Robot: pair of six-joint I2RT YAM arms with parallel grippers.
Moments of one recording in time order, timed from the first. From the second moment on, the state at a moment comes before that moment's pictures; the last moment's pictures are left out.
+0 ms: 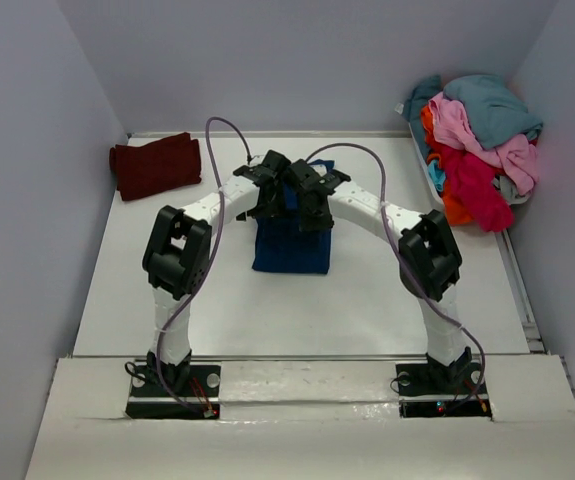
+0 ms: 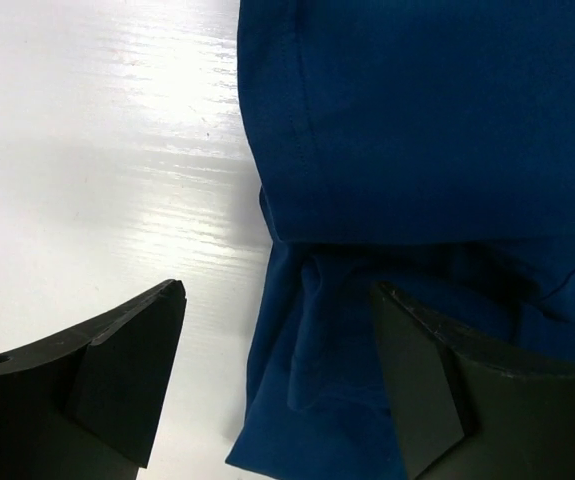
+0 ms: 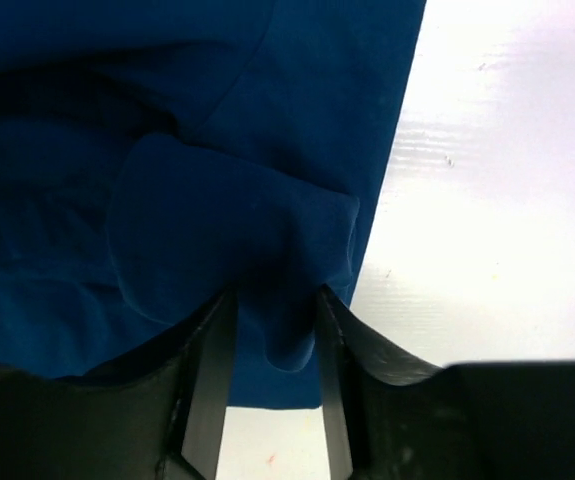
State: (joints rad) left arm -0.53 2.03 1.61 -0.72 -0.37 -0.56; right arm 0.71 2.09 1.79 -0.89 0.34 0.58
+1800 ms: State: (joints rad) left arm -0.57 1.89 1.43 -0.80 -0.31 -0.55; right arm 0.66 2.07 1.68 -0.93 0.21 0.62
